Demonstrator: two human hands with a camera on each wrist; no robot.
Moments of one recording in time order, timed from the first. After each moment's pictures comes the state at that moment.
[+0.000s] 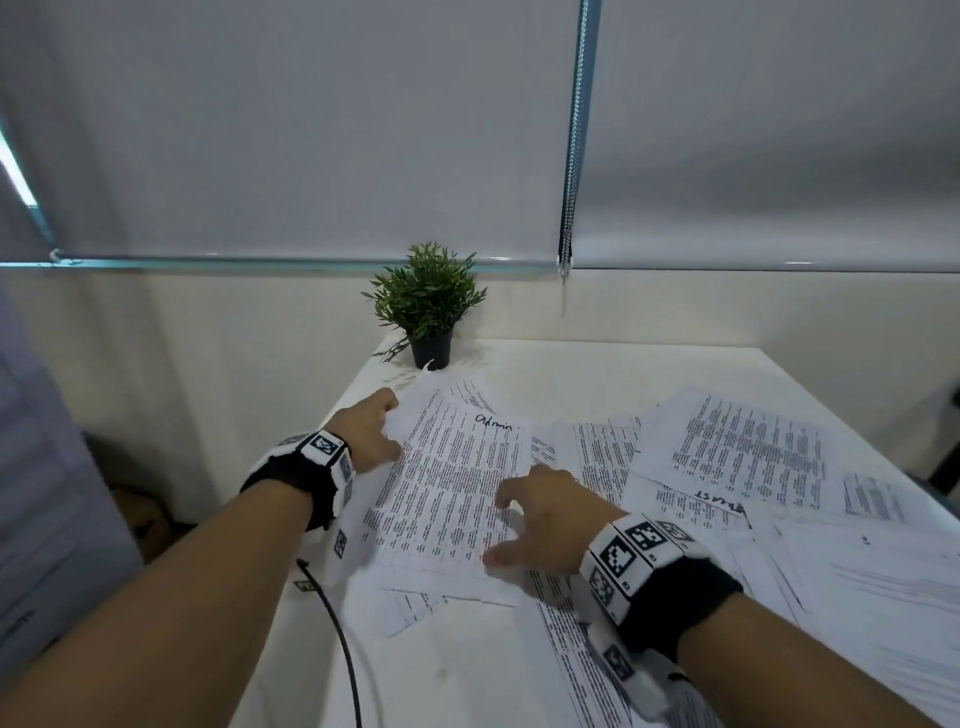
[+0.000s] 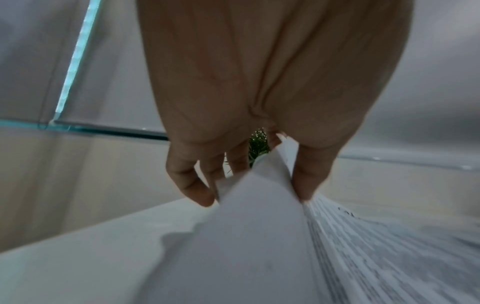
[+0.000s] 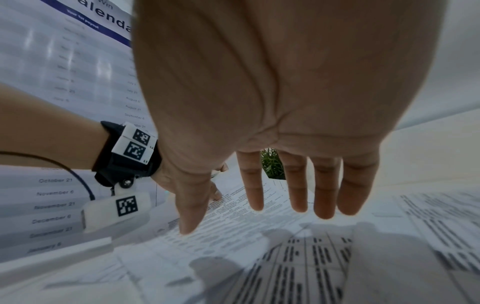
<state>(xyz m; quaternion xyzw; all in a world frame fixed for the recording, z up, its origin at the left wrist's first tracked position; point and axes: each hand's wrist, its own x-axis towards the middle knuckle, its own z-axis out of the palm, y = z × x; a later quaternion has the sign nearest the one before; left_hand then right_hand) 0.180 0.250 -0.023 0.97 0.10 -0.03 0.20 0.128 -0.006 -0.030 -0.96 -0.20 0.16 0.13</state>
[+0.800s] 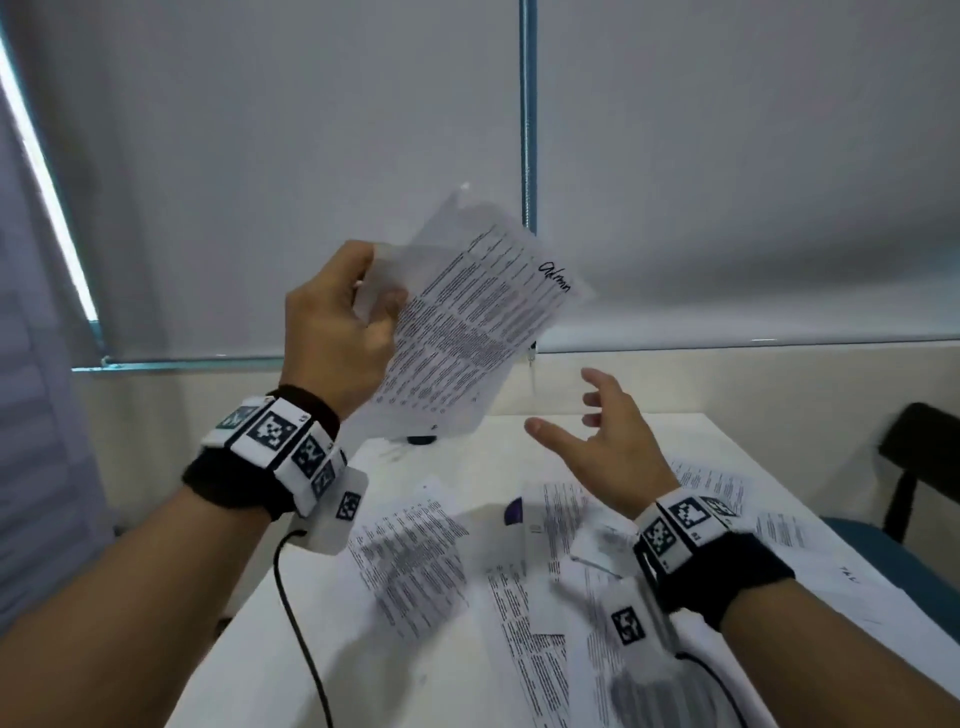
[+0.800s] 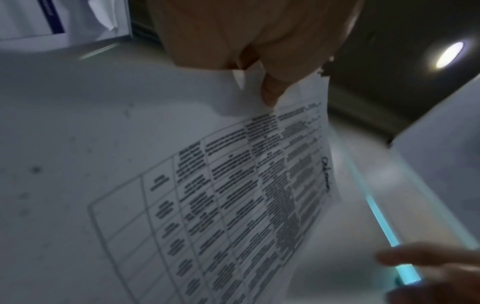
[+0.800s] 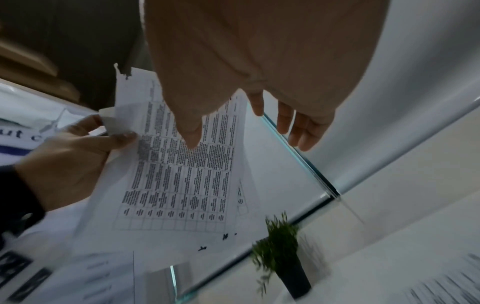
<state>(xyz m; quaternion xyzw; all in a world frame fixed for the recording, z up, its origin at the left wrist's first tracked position) 0.034 0.157 0.181 0.76 -0.17 0.53 0.34 0.064 -0.091 0.082 -0.83 -0.12 -0.17 0.51</state>
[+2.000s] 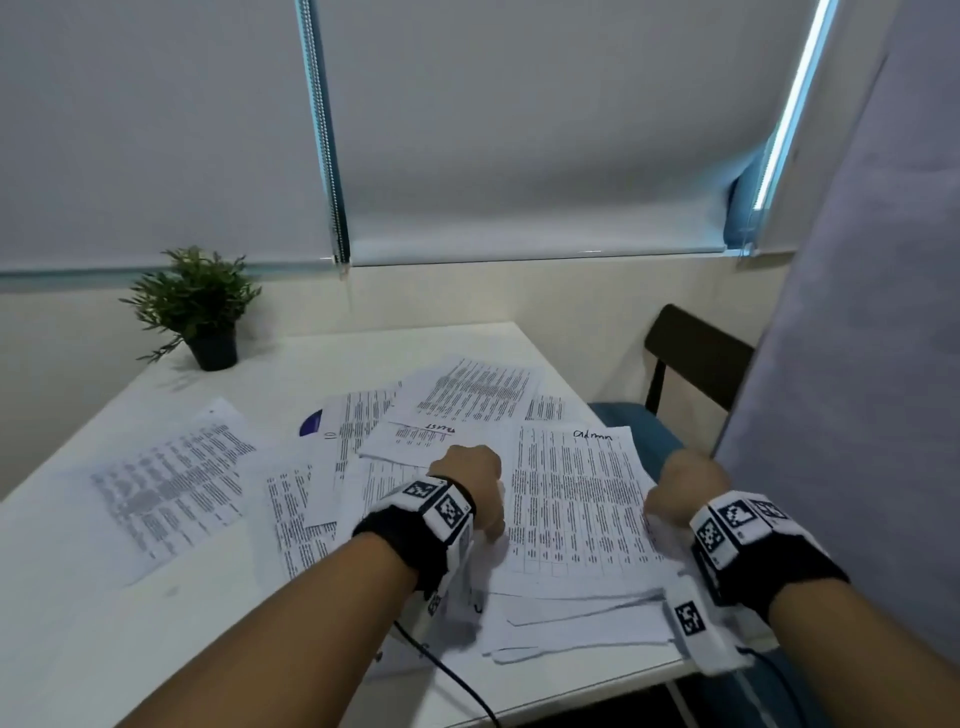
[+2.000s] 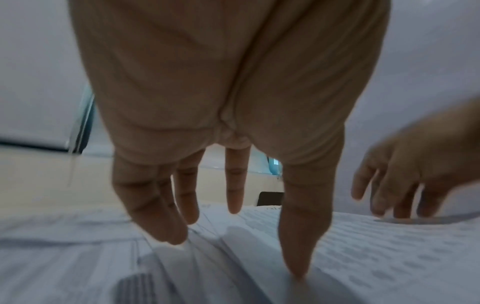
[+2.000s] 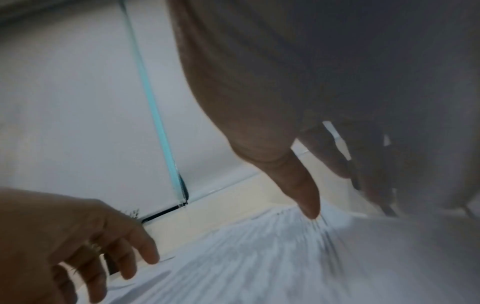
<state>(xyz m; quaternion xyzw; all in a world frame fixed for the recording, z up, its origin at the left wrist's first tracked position) 0.022 -0.149 -0.010 0.97 -0.13 -0.15 0.14 -0.016 -0.380 -0.025 -0.95 0.27 0.04 0.14</state>
